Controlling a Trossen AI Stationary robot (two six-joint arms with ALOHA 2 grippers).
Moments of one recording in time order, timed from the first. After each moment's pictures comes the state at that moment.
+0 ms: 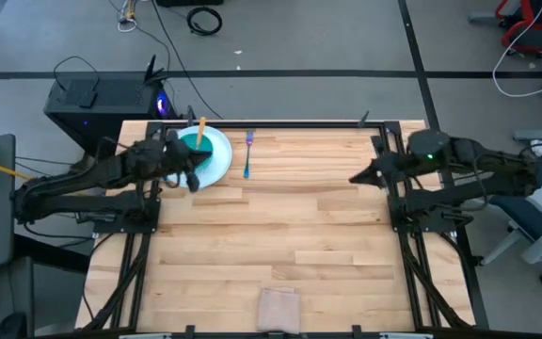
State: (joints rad) left arm 0.27 0.68 0.64 -0.26 -0.24 -0.03; right arm -0.02 0.71 1.00 -0.71 -0.11 -0.17
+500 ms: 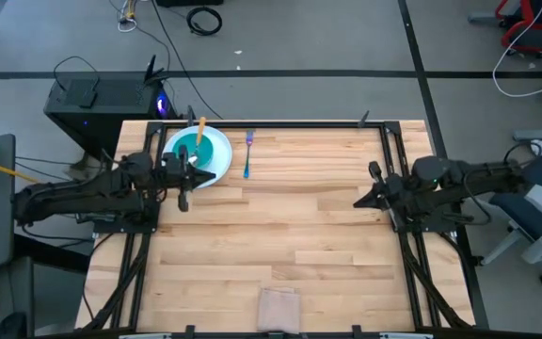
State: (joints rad) left arm 0.22 0.53 0.39 0.10 0.09 0.05; right arm 0.15 0.43 0.57 -0.37 -0.12 -0.03
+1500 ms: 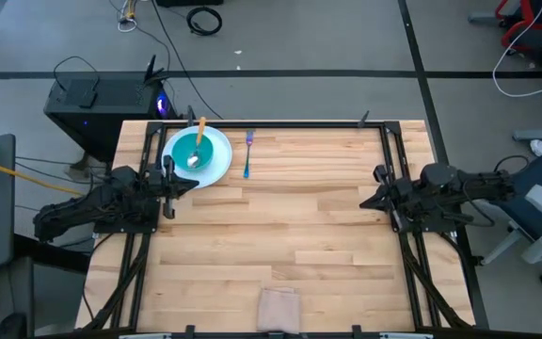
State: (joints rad) left arm 0.26 0.00 0.13 -0.07 0.11 0.00; right arm 0.15 0.12 0.34 -0.28 -0.11 0.00
